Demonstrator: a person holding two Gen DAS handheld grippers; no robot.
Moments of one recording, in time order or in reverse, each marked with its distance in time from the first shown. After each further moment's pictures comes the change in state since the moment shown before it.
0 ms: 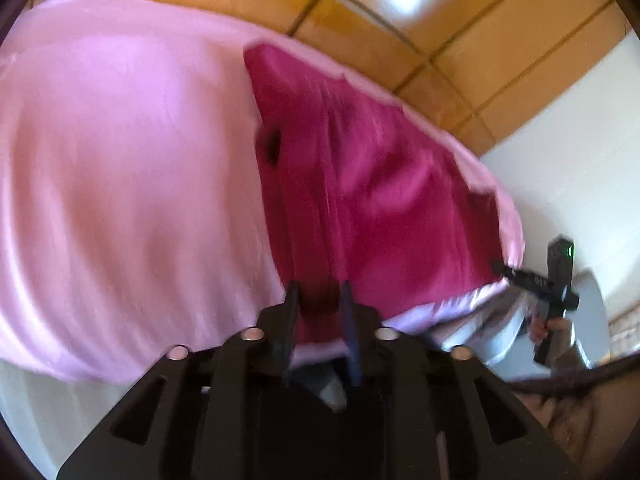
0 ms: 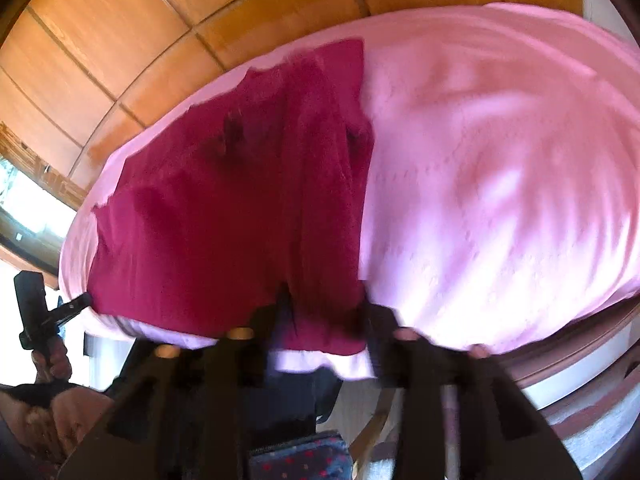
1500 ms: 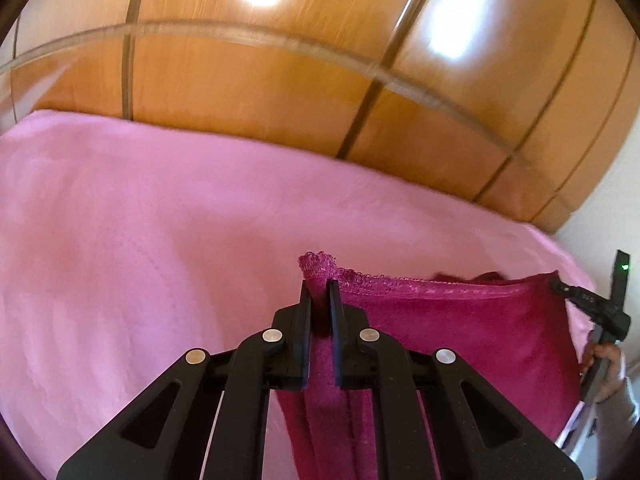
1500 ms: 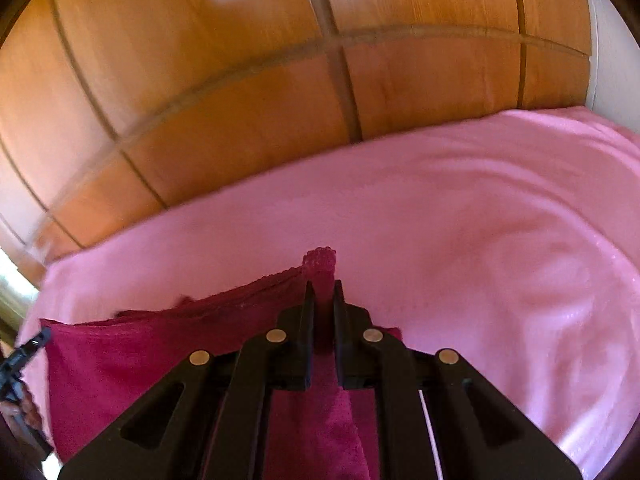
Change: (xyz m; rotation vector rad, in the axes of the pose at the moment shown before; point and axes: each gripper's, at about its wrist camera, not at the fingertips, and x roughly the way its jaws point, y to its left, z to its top) left arm 0.110 0.019 0.223 0.071 -0.179 0.277; right arm 0.121 0.012 0.231 0.028 -0.268 -0.180
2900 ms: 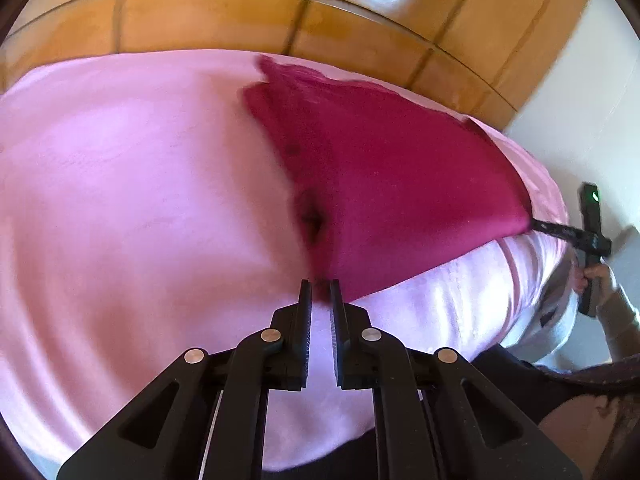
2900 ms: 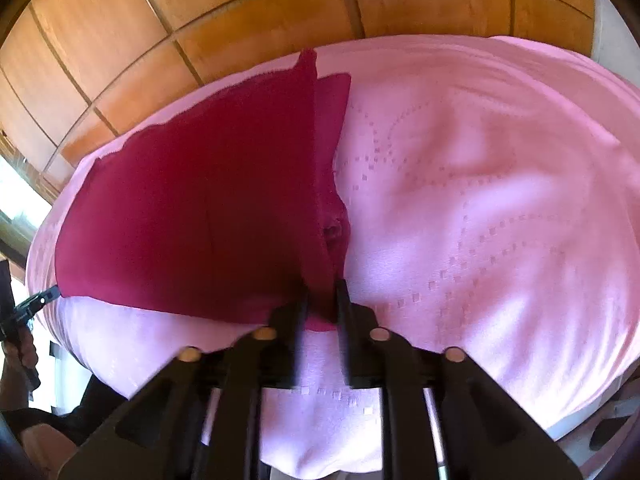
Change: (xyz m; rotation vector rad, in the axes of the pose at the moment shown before) left arm -0.140 0.020 -0.181 0.141 0.155 -0.135; right arm -0.081 -0.059 -0.189 -0.111 0.171 0.087
